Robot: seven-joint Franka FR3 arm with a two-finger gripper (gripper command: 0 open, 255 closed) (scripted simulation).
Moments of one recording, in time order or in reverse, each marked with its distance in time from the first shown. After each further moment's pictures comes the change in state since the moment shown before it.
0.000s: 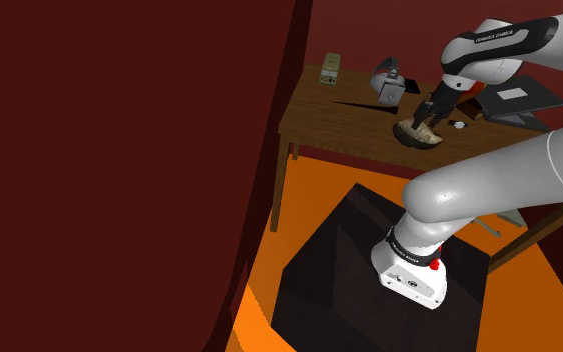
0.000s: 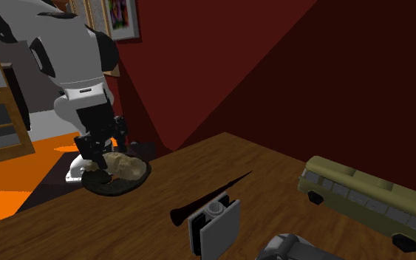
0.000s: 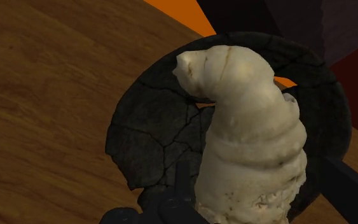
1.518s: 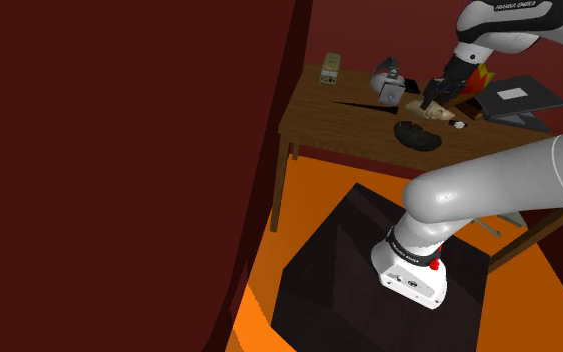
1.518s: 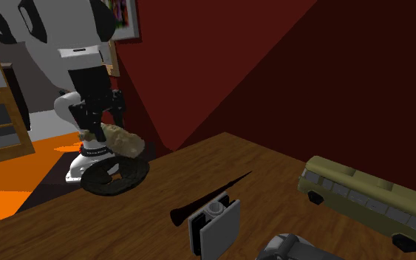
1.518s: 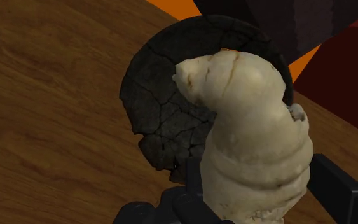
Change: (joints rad) arm 0.004 -0.049 0.077 0.154 0.030 -0.204 0.029
